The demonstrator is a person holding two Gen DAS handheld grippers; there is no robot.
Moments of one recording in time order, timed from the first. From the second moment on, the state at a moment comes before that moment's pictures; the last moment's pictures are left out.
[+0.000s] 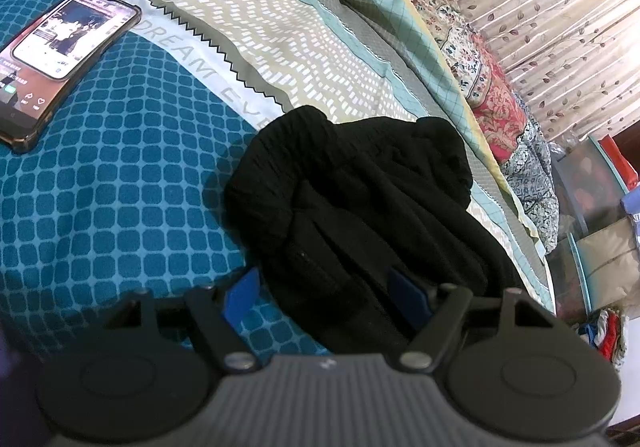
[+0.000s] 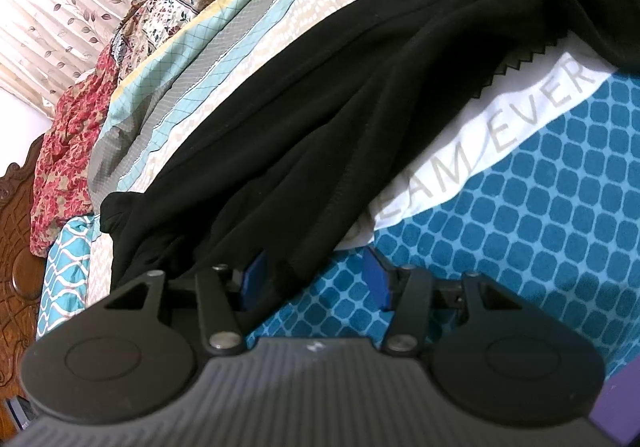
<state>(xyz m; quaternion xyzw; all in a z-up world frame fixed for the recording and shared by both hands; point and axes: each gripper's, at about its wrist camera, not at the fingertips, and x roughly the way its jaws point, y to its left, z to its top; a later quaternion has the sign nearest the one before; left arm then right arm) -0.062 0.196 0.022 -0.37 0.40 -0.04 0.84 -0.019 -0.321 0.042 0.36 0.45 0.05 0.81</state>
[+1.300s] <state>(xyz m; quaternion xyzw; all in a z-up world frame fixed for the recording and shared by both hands) 0.014 0.171 0.058 -0.35 0.36 -0.11 0.86 -0.023 -0.343 0.135 0.32 0.31 0.04 0.89</state>
